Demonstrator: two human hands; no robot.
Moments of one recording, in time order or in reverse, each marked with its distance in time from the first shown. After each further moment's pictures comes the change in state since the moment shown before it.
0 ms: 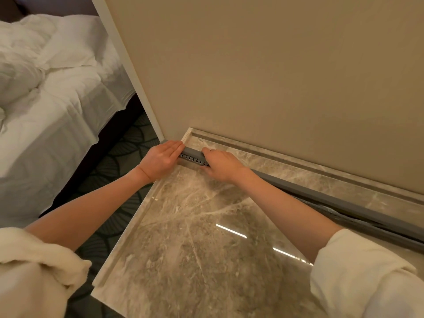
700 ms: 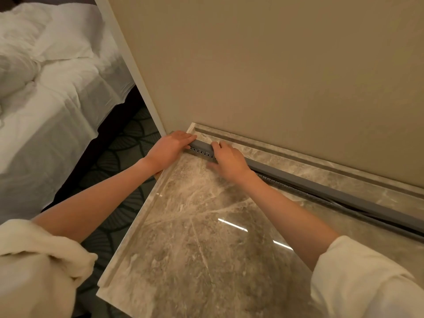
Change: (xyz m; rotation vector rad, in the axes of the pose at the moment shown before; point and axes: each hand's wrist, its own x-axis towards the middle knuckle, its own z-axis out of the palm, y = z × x) left_hand 0.027 -0.006 0.001 -0.406 -0.300 -0.244; right_hand 0.005 0.005 0.022 -0.030 0.137 0.167
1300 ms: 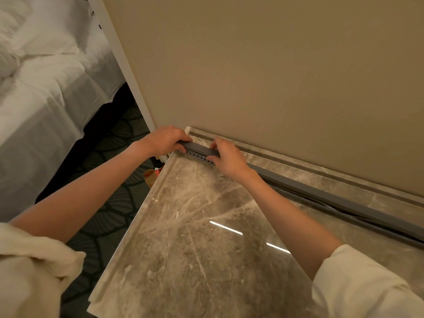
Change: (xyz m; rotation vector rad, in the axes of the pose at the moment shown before) left_hand 0.039 -0.018 -0.030 -0.074 -0.385 -0.023; right_hand 0.009 -0.002 -0.029 0.280 -0.024 0.180
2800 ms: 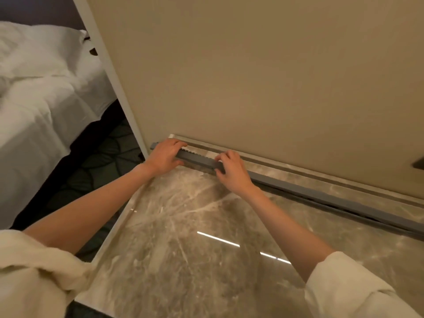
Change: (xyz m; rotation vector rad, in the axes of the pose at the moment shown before) left_hand -0.015 0.065 0.031 -0.002 0.281 -0.121; right_hand -0.081 0.041 -0.022 -0.089 0.179 -0.037
